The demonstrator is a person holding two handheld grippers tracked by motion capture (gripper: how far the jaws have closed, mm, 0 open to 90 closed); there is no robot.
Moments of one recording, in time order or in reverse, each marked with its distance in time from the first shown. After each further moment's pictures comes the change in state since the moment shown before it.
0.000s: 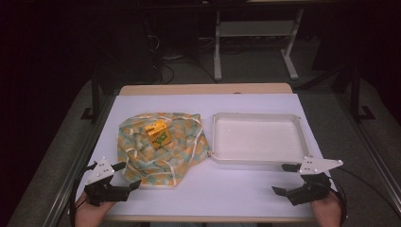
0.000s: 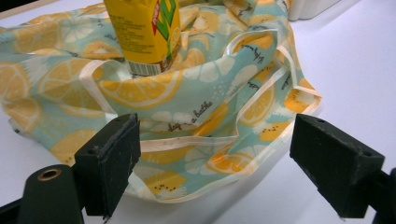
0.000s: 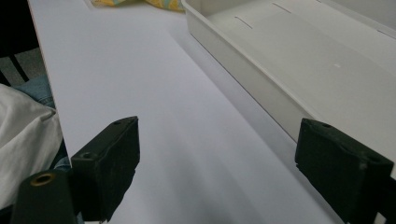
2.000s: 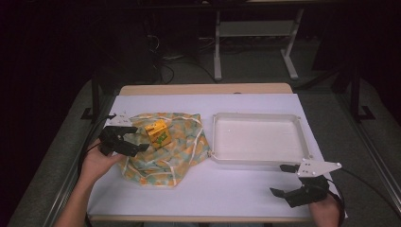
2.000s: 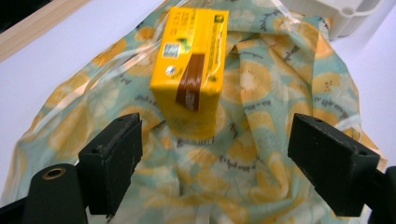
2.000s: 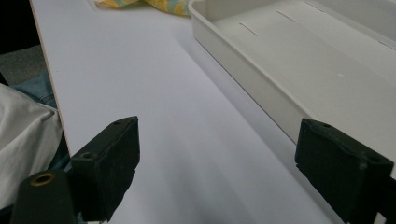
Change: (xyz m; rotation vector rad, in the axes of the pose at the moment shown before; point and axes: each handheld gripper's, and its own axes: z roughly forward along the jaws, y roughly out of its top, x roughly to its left) left arm 0.066 0.108 0.056 0.213 -0.099 0.110; right arm 0.008 0.003 0.002 -0.013 -0.009 -0.027
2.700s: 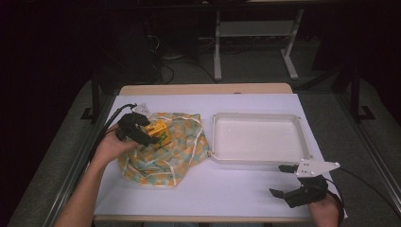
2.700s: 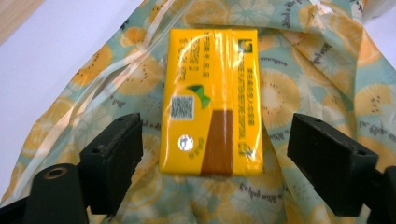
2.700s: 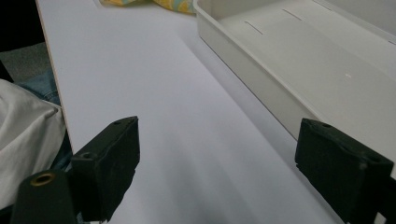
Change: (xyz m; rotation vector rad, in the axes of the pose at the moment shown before) left arm 0.018 0.037 0.043 0.156 -0.049 0.064; right arm 0.000 0.000 0.002 0.008 0.016 -0.009
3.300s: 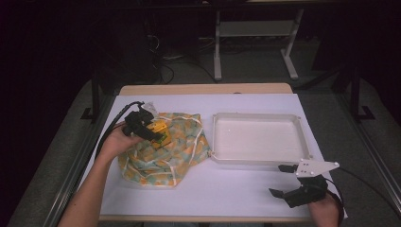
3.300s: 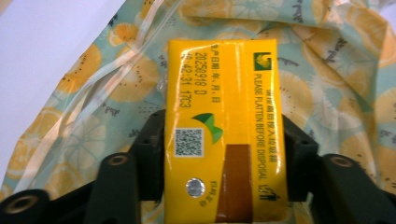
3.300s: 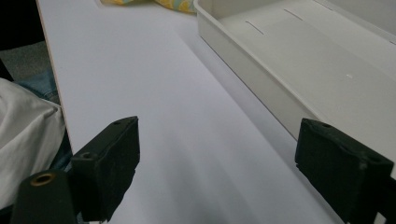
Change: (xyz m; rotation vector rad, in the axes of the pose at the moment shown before) left arm 0.005 0.012 0.015 0.073 -0.024 0.019; right arm 0.000 0.000 0.000 0.000 0.001 -0.004
